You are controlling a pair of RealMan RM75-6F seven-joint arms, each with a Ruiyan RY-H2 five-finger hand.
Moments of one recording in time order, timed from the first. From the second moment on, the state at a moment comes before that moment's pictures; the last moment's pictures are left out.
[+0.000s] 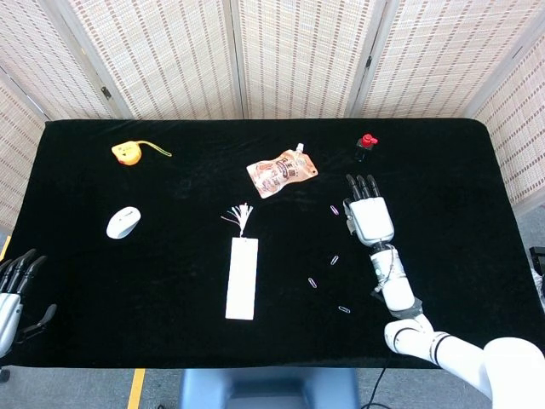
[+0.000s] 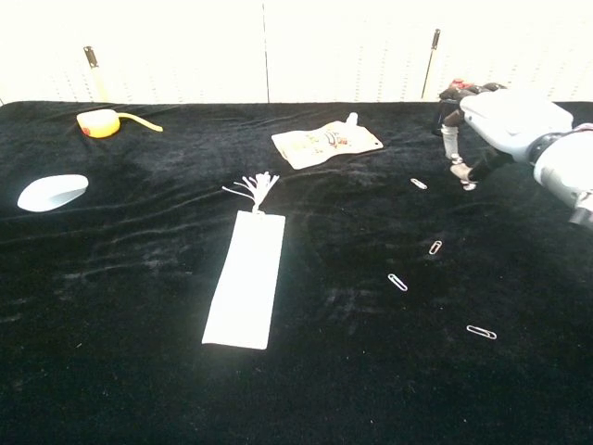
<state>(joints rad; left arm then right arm) -0.08 -1.07 -0.01 -1.53 1.56 1.51 -0.15 0.70 -1.75 0.26 -1.01 -1.19 1.09 -0.39</state>
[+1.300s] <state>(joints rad) -0.06 -1.06 -0.02 -1.51 1.56 1.54 -0.22 0.81 -1.98 0.28 -0.67 -1.27 1.10 -0.21</state>
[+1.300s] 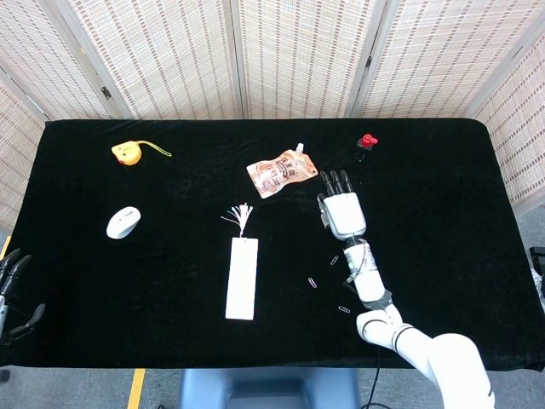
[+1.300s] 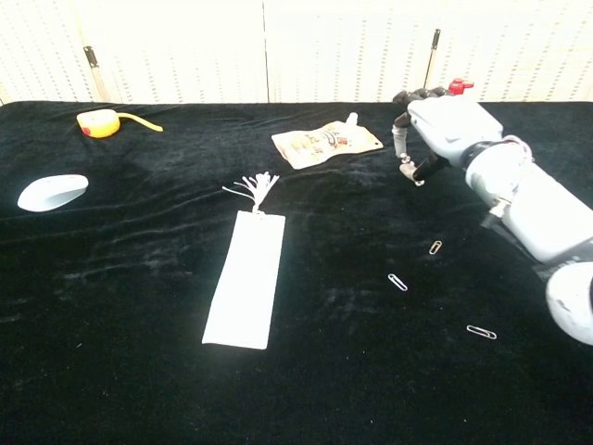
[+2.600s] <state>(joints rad) -0.07 -1.07 -0.02 -1.53 1.55 1.53 -0.17 0.57 -1.77 0.08 -1.08 -1.49 1.27 -0.14</state>
